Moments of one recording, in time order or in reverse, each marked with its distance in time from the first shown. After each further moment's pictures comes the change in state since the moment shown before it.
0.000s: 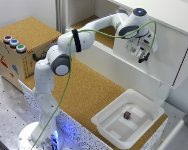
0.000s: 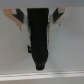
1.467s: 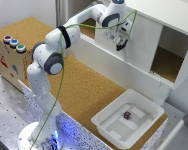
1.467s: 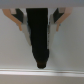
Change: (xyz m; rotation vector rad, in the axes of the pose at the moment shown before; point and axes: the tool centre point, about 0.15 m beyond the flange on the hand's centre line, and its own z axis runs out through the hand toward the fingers) arm -0.006 -0.224 -0.010 0.085 -0.033 -0.119
